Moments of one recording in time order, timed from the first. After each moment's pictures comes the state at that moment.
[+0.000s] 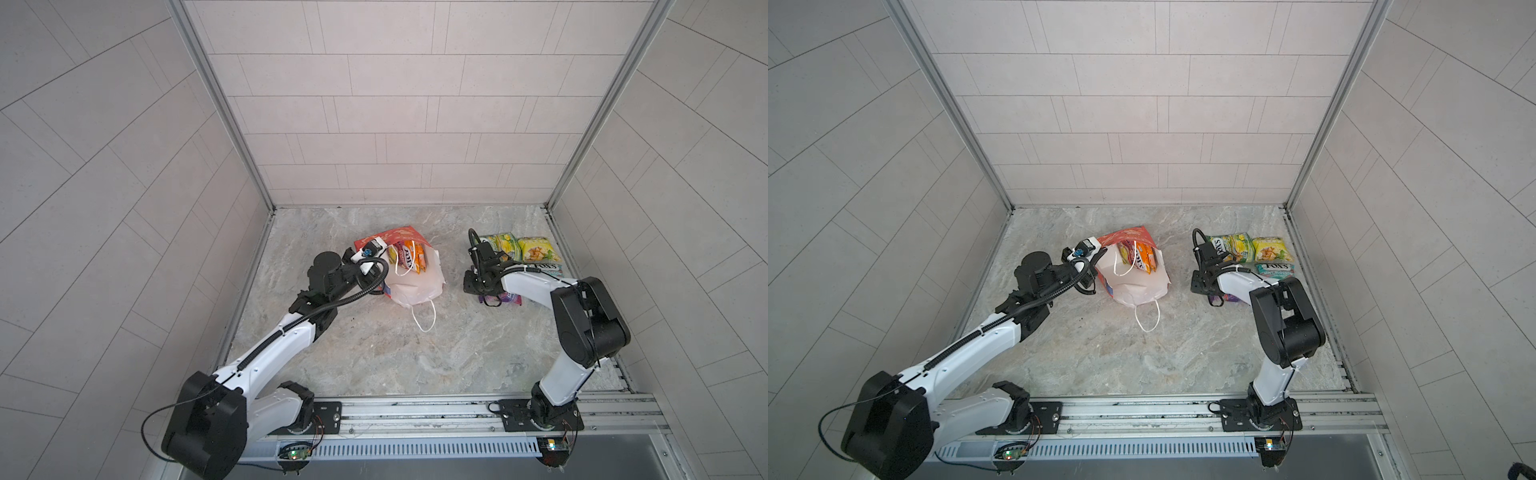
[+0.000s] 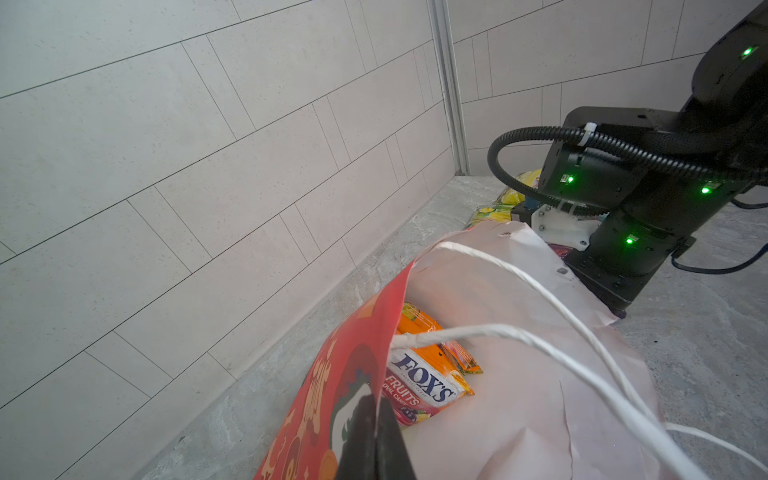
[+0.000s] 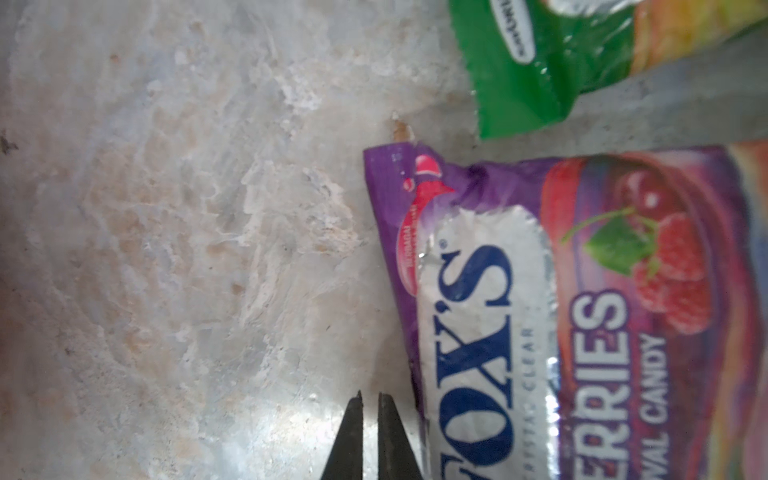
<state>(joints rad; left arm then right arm) -0.41 1.14 0.66 0.37 0.30 0.40 0.28 1.72 0.98 -0.39 0.08 0.51</state>
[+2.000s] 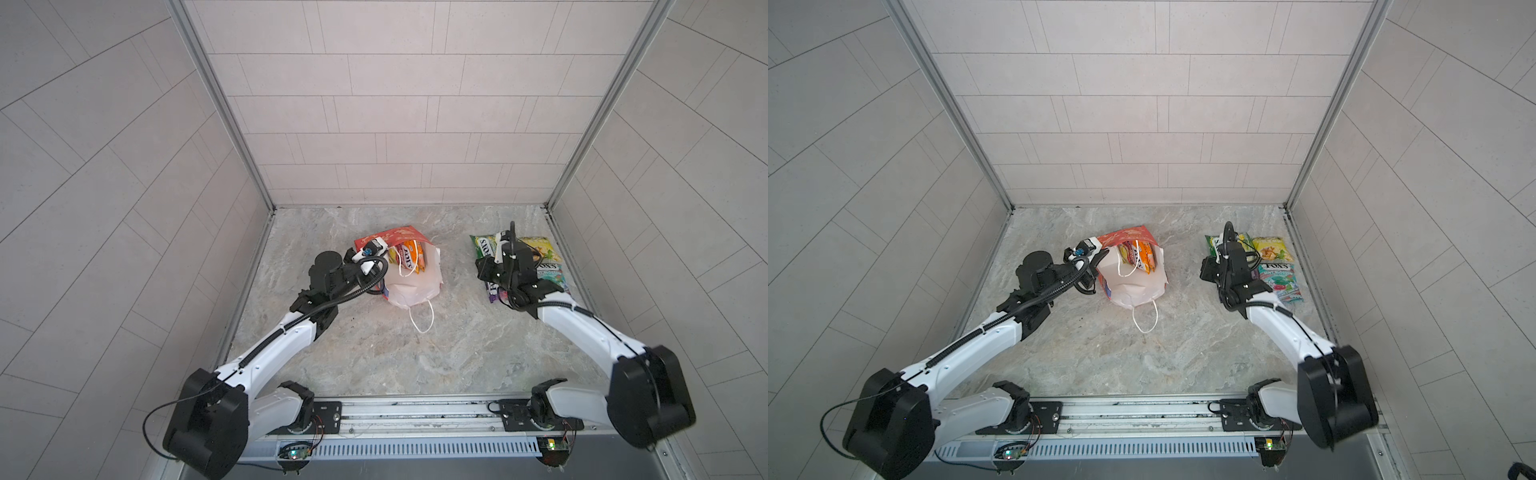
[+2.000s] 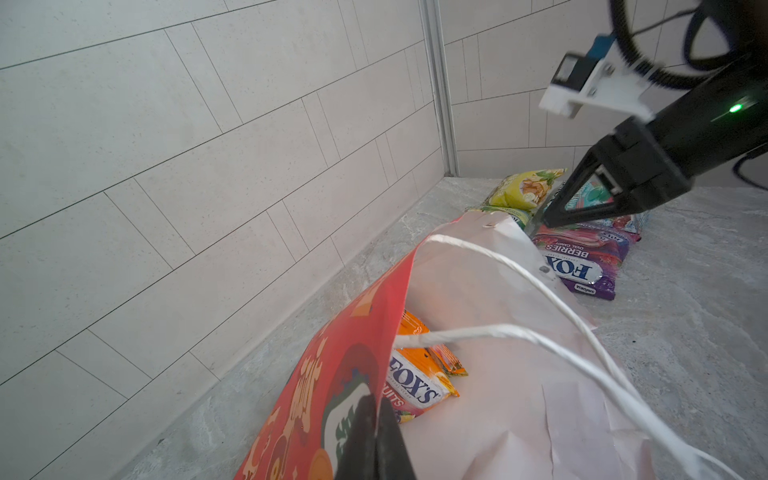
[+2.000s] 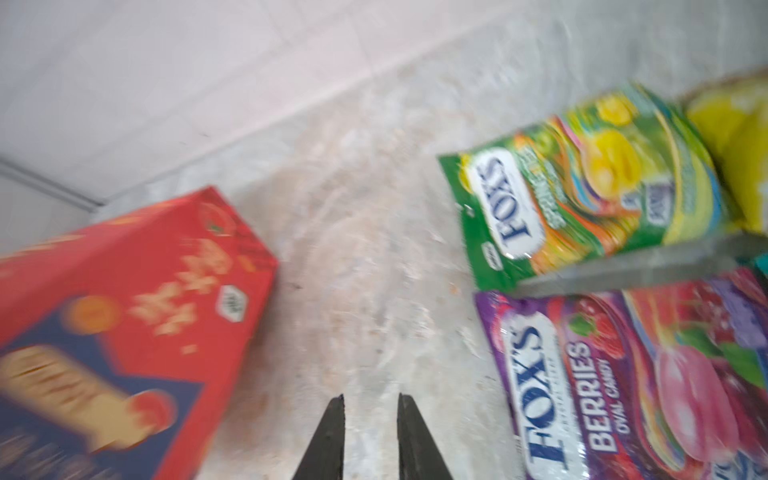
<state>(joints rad) -0.41 1.15 0.67 0.36 0.32 0.37 0.29 1.16 0.74 -0.06 -0.01 0.48</state>
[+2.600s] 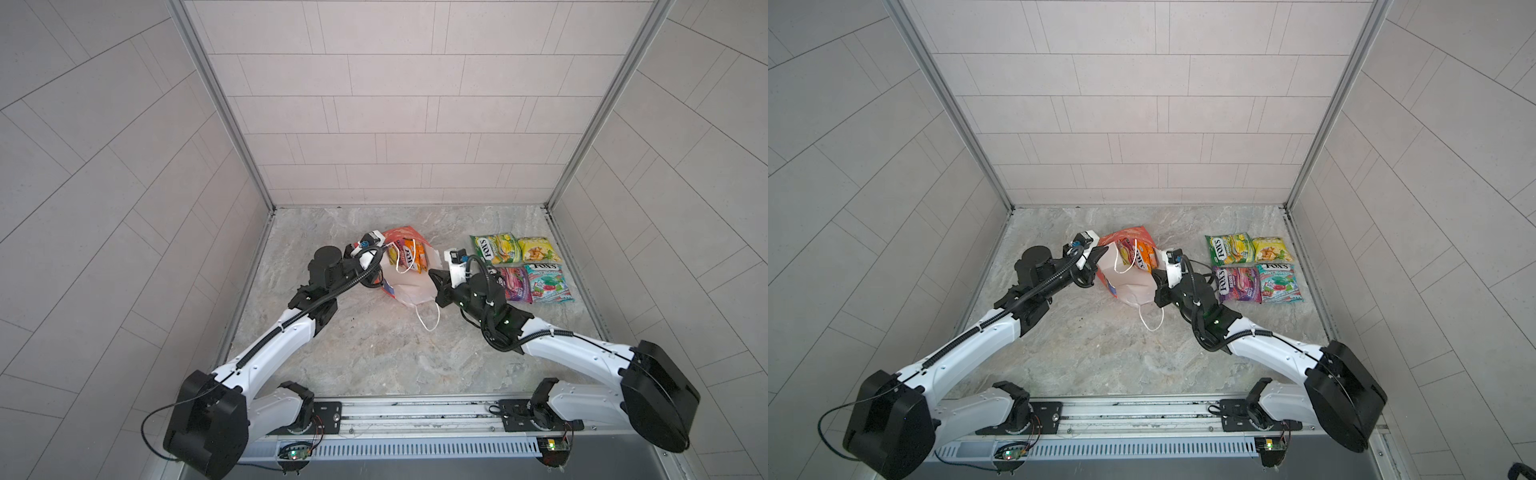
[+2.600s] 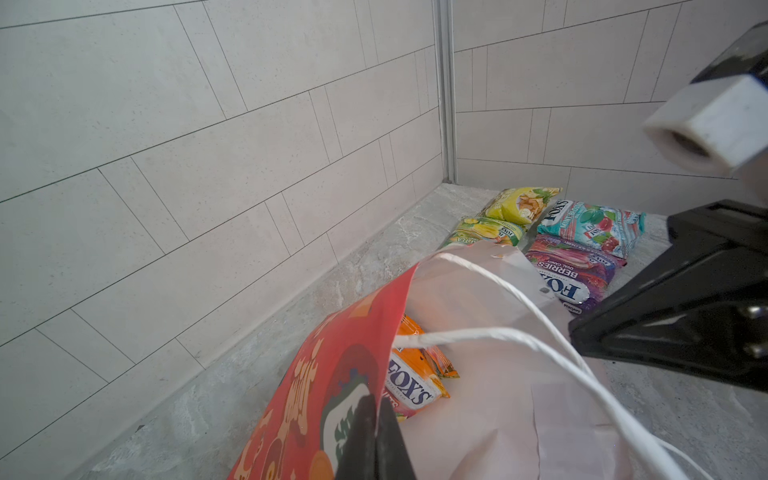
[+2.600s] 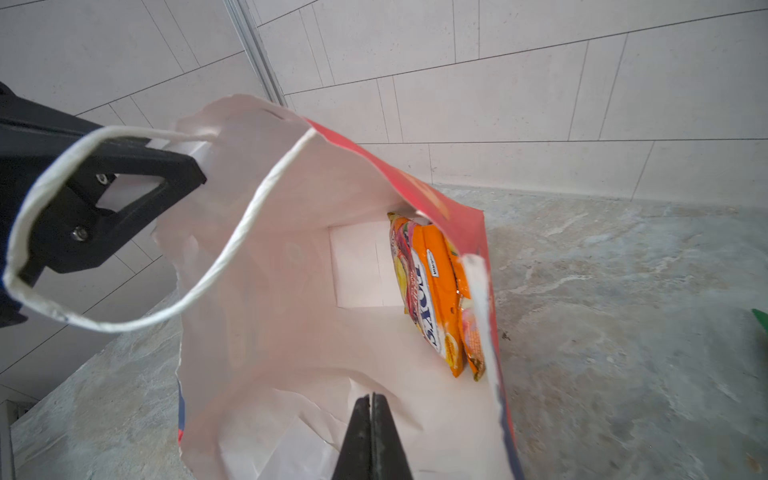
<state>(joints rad) -0.41 1.16 0.72 0.29 0.33 0.28 0.72 1.27 0.63 0.42 0.12 0.30</state>
